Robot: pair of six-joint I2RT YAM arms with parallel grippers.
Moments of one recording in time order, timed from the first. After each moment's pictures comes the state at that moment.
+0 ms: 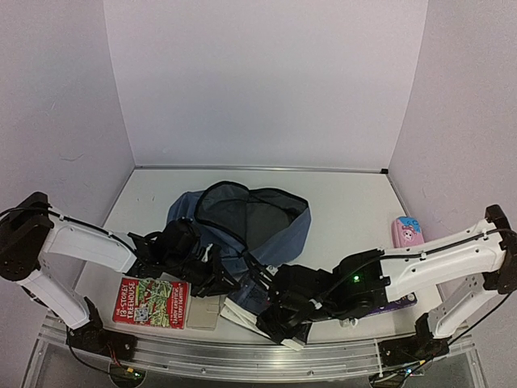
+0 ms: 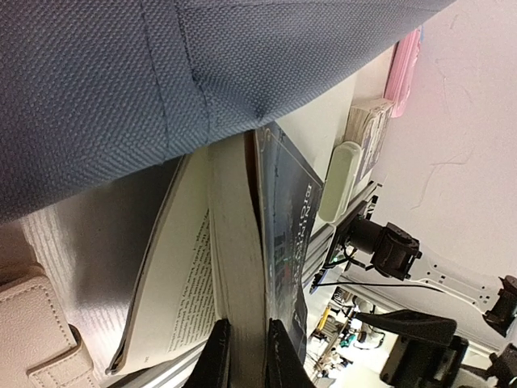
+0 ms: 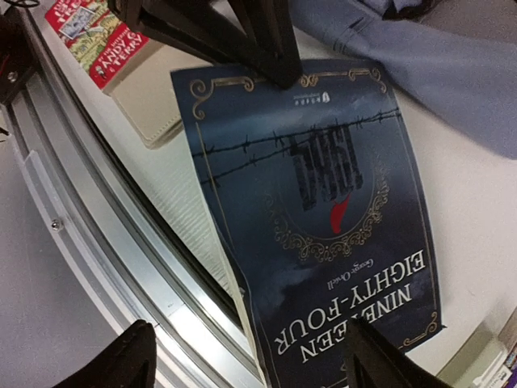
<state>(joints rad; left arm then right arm) -0.95 1.51 0.64 0.16 0.52 -1.30 1.47 1.55 1.09 -0.58 0.24 0.58</state>
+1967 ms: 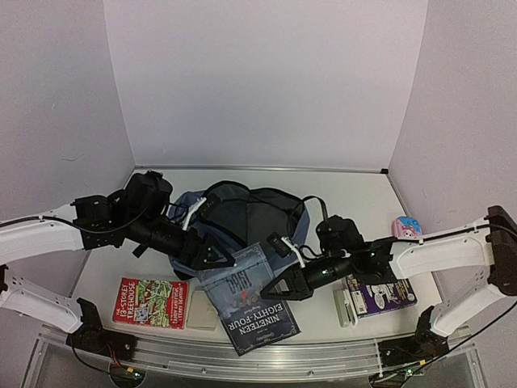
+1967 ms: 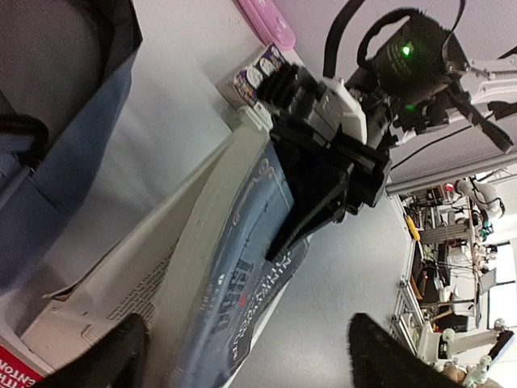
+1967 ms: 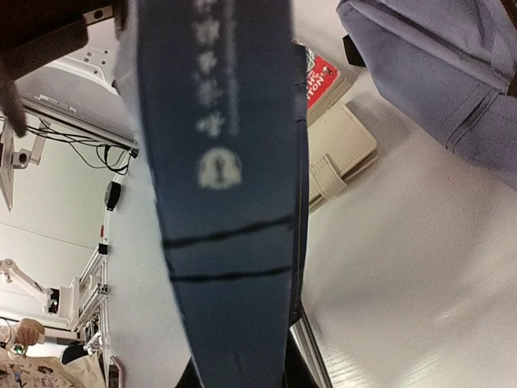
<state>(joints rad) -0.98 1.15 0.92 -0.40 0.49 -0.57 1.02 1.45 0.72 0.19 -0.62 0.55</state>
